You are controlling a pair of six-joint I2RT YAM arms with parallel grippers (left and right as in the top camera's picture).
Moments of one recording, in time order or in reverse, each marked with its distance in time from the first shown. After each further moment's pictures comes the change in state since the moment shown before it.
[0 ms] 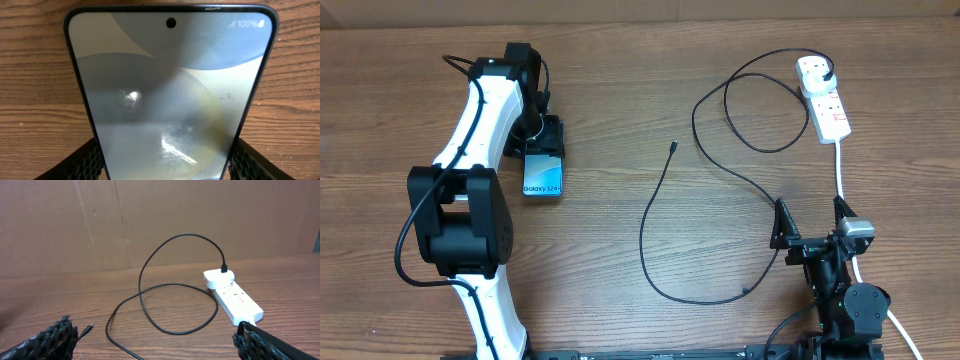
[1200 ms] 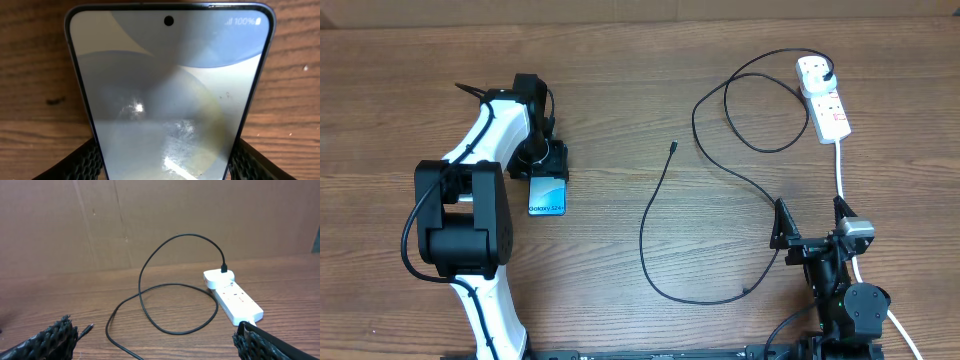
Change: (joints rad) left arm 0.000 -0.002 -0.241 0.198 0.000 0.000; right arm 0.000 0.000 0.000 0.000 0.000 0.000
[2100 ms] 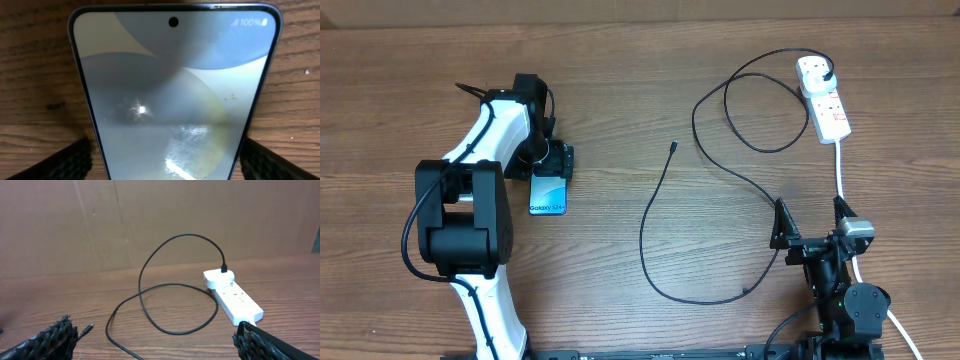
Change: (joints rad) left arm 0.000 0.003 0.000 0.014 -0.001 0.002; right arm 0.000 0.000 0.000 0.000 0.000 0.000
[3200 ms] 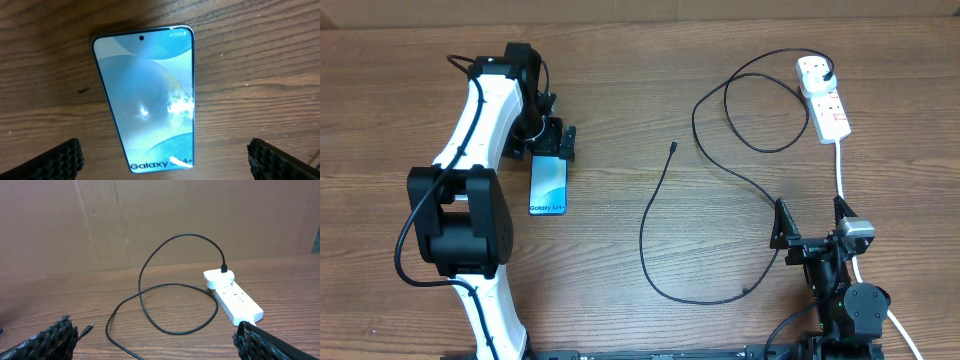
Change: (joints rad) left arm 0.000 0.000 0.242 -0.241 0.050 0.103; right arm 0.000 0.000 0.000 0.000 0.000 0.000
